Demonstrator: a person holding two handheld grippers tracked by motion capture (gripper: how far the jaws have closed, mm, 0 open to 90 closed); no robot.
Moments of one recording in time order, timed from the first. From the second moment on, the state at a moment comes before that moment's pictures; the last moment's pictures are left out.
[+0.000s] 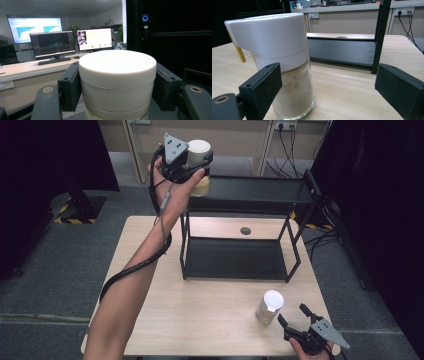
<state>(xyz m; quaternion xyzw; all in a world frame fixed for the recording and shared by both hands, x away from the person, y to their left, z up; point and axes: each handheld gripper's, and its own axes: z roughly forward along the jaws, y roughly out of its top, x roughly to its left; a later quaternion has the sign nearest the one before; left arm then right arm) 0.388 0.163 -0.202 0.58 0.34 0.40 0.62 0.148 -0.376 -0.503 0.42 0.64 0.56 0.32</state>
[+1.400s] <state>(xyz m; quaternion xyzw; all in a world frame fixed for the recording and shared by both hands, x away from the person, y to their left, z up) 0.385 0.160 -0.211 0.57 0.35 0.42 0.62 0.148 -0.375 -0.501 0.41 0.64 0.56 0.32</state>
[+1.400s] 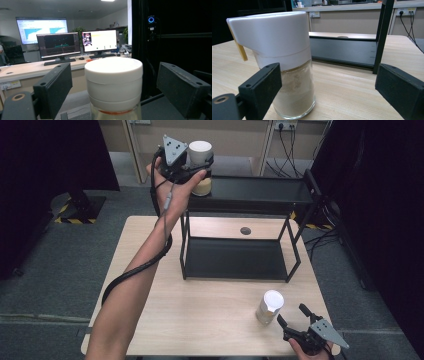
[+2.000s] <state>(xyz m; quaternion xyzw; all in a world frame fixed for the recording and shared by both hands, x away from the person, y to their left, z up) 0.363 0.163 -0.222 0.58 0.34 0.40 0.62 0.148 -0.374 -0.501 0.41 0.64 0.56 0.32</state>
